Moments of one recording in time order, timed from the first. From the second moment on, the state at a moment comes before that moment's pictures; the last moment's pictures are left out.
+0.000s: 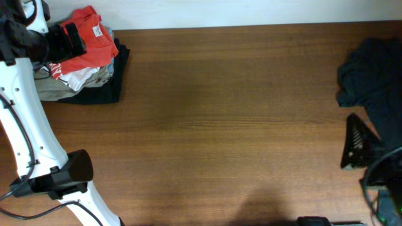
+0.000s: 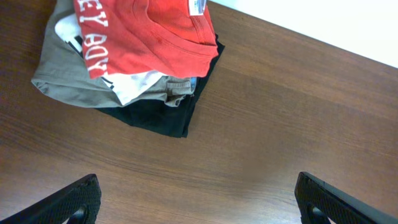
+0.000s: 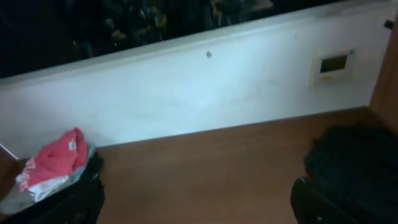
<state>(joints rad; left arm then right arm) 0.23 2.06 2.71 -1.66 0.15 -0.11 -0.05 0.77 1.70 -1.11 -0.10 0.20</state>
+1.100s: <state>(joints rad) 0.23 2.06 2.71 -1.66 0.15 -0.11 -0.02 0.02 0.01 0.04 -0.13 0.02</state>
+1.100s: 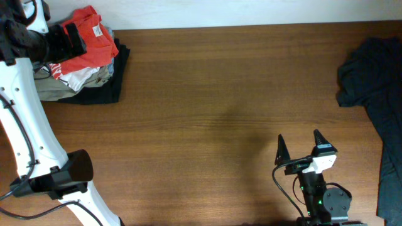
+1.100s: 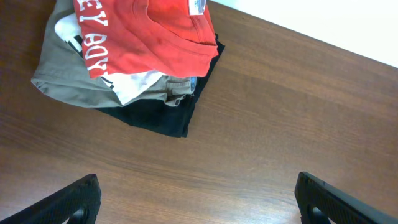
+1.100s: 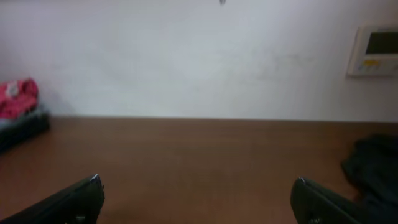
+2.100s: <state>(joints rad) 0.23 2.06 2.71 -1.66 0.15 -0.11 -0.02 0.01 0.01 -0.06 -0.13 -0.05</state>
